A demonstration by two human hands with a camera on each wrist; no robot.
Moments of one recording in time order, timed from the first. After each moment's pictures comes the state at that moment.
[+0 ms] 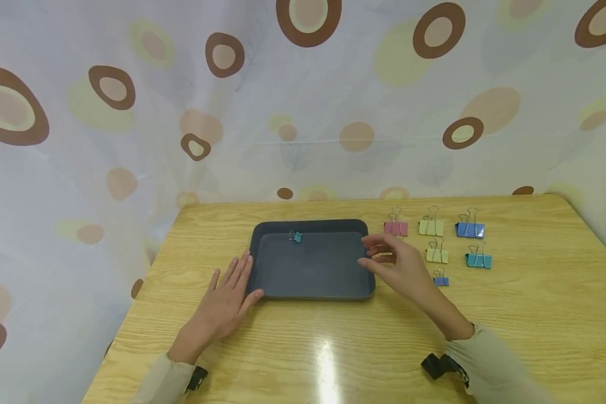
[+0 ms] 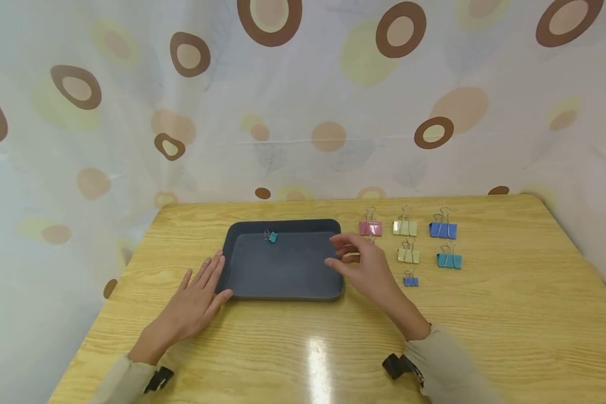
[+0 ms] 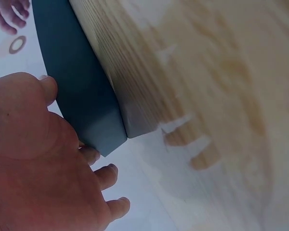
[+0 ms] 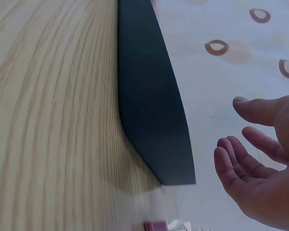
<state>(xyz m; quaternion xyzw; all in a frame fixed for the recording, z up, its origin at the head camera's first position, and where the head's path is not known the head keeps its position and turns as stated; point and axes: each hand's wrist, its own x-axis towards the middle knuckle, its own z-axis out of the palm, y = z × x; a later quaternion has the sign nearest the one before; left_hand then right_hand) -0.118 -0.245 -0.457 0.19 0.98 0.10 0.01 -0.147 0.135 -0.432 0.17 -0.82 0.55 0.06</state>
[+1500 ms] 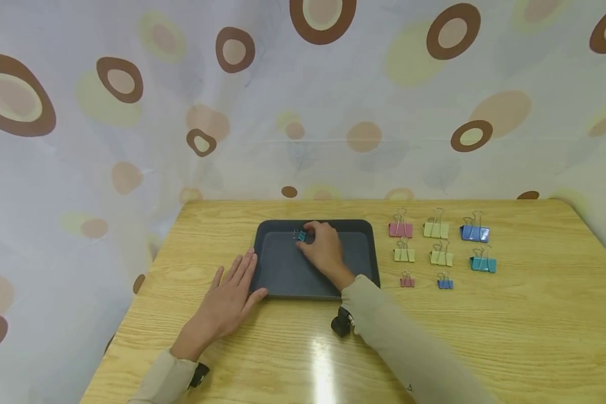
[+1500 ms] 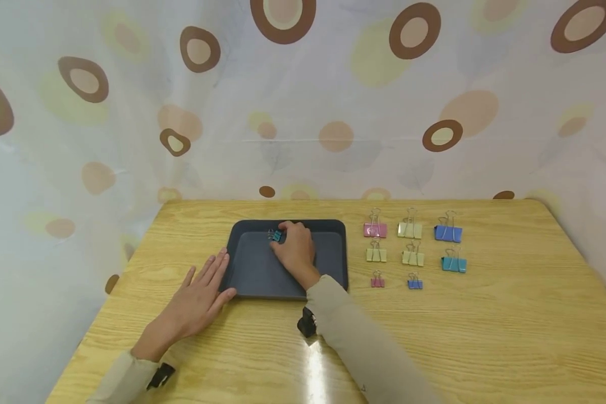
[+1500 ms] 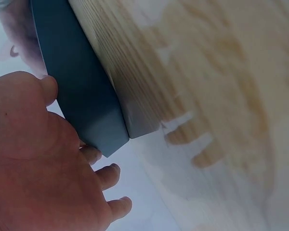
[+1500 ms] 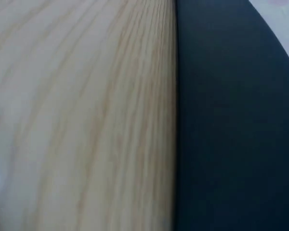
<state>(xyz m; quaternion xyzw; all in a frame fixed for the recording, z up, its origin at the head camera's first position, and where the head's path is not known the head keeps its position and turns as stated) -0.115 -0.248 -0.455 0.20 0.98 0.10 0.00 -0.226 -0.017 -0.468 0.07 -0.91 0.41 0.07</state>
